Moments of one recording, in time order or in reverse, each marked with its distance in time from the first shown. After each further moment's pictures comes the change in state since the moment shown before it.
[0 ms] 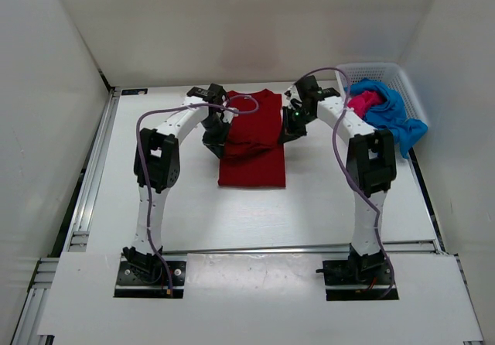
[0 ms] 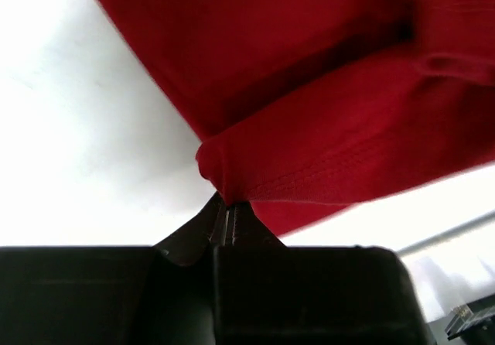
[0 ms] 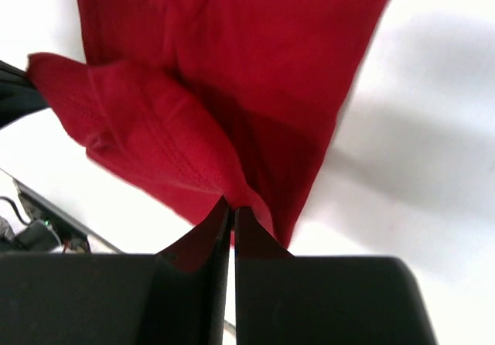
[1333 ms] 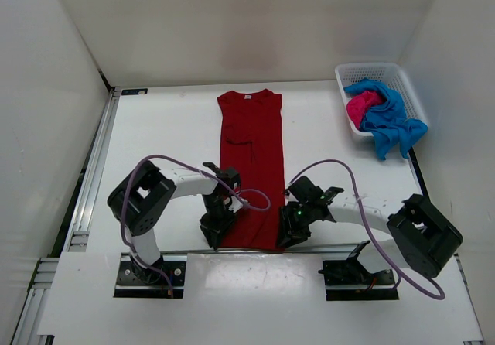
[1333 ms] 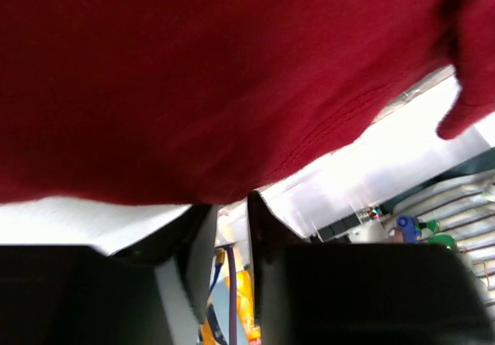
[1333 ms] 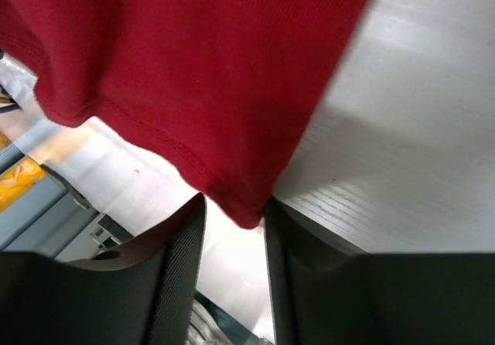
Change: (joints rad) left arm -0.391 -0.481 -1.049 0.239 0.171 -0.016; right arm 0.446 -0.733 -1.247 0.456 -0.060 0.454
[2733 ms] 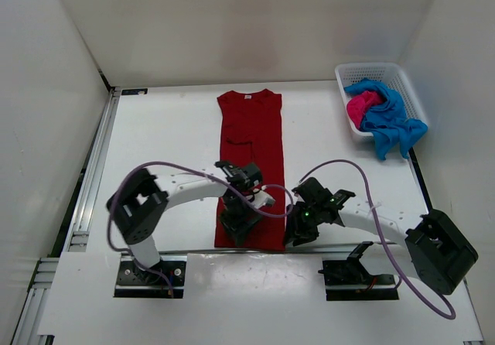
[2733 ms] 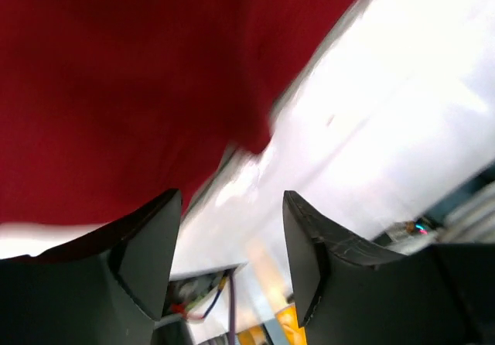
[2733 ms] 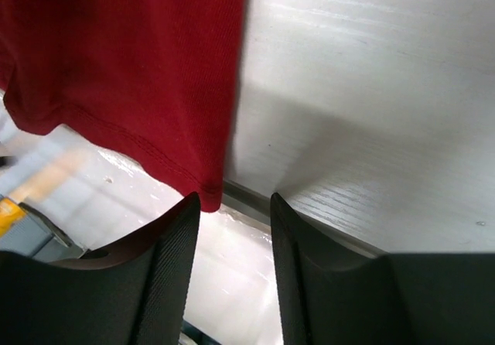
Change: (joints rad) left arm -0.169 0.015 0.210 -0.005 0.050 0.017; right arm -0.026 -0.144 -0.037 -0.095 0.129 0.004
